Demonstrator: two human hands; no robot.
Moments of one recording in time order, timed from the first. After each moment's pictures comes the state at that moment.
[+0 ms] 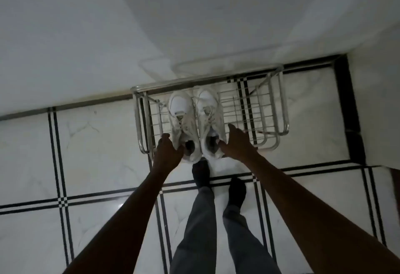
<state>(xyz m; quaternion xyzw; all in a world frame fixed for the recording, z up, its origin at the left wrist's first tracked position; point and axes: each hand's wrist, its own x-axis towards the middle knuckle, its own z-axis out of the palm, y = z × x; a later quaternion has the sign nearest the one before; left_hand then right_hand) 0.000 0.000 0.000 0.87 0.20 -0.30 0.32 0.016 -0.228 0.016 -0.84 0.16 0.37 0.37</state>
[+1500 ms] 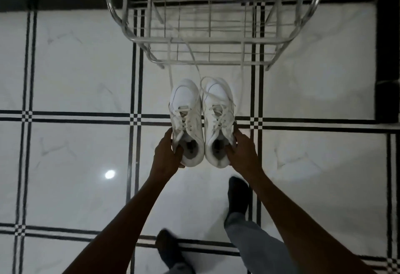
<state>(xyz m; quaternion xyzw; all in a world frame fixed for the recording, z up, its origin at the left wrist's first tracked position) -0.380 -0.057 -0.118 0.82 0.28 -0.22 0.46 -0.349 -0.280 -0.127 -0.85 0.08 0.24 0.46</state>
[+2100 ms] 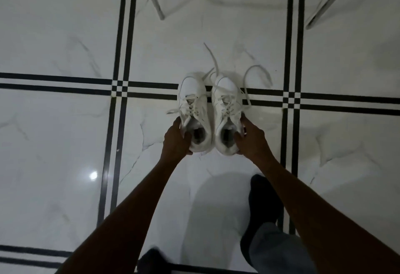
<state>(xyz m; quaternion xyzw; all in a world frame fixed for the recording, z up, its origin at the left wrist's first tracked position) -0.449 -0.028 -0.405 0.81 0.30 -0.23 0.46 -0.417 -0.251 -0.399 -0.86 0.11 0.29 0.40</state>
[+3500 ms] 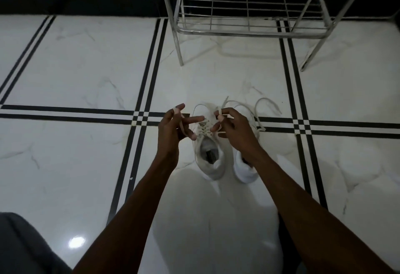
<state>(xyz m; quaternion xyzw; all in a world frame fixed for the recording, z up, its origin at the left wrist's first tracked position) -0.424 0.034 -0.368 0.61 0.18 0.00 0.77 -0.384 -0.146 -0.386 -0.75 0.01 0.15 0.64</state>
